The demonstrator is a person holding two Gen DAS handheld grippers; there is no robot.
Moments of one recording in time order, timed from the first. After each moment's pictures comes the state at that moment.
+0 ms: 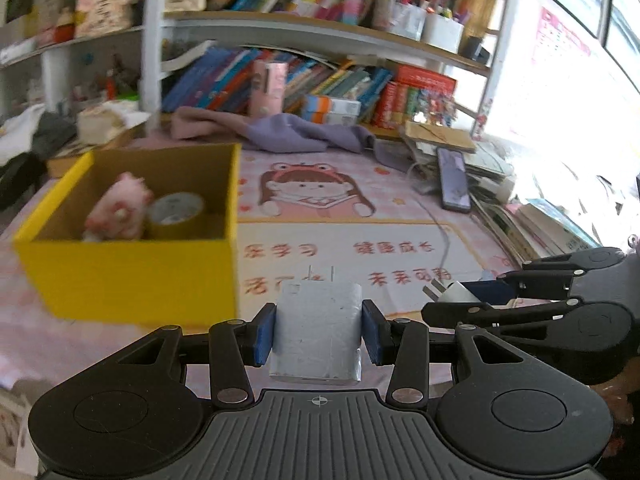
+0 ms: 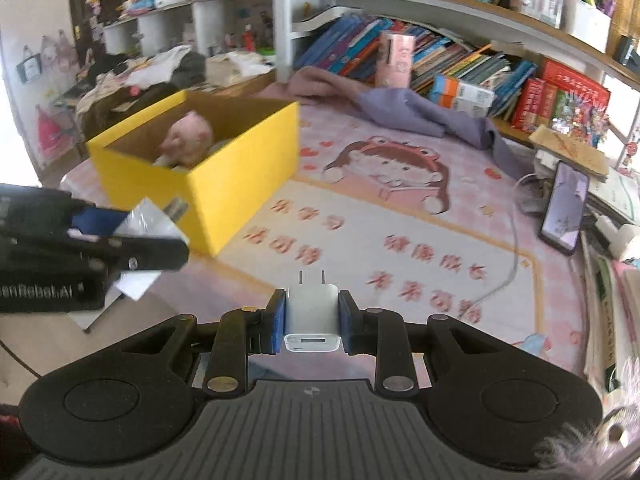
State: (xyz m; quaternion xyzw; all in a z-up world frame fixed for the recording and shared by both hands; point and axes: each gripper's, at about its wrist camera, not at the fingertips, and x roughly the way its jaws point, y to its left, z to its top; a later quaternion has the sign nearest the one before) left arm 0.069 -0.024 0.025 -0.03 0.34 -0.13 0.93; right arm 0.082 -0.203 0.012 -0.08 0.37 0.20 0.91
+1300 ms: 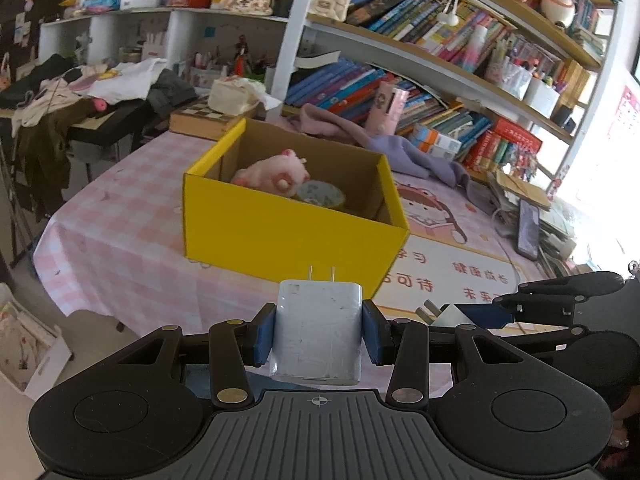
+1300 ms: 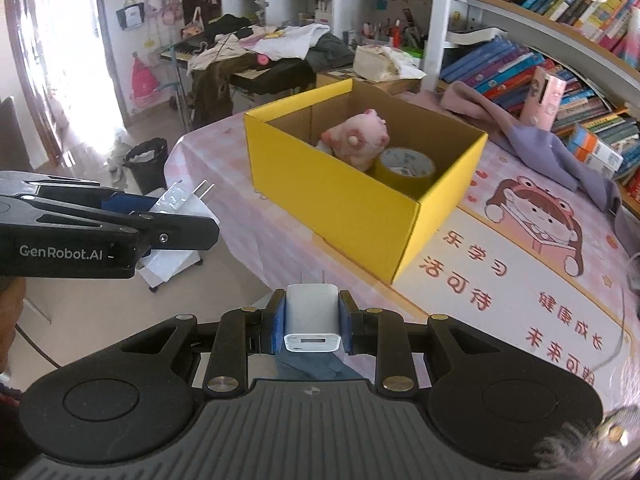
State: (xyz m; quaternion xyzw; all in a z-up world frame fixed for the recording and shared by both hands) left arm 0.019 0.101 0.022 -0.13 0.33 -0.02 0.94; right arm 0.062 -0.066 0.019 -0.14 0.37 0.34 0.86
